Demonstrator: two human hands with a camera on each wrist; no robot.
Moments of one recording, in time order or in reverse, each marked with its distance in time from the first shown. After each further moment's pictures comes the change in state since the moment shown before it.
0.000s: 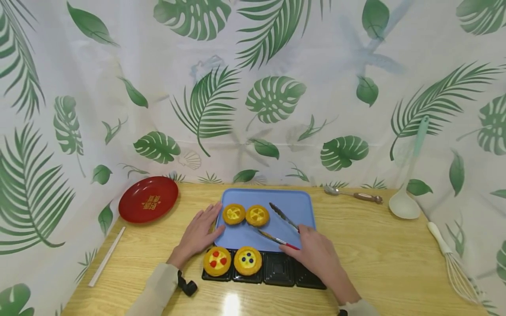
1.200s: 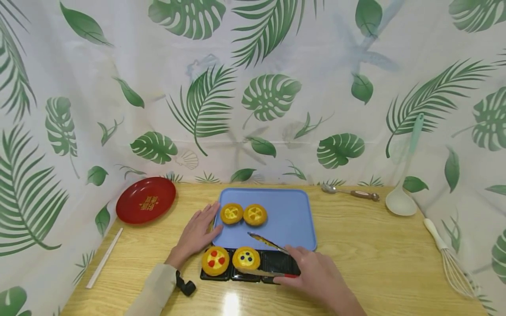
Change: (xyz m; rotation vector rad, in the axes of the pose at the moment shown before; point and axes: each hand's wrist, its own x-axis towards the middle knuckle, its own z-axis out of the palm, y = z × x) left_hand 0.000 -0.001 0.003 0.019 -0.025 -0.018; right_hand -0.057 -0.013 -0.011 -0.031 -0.013 -0.223
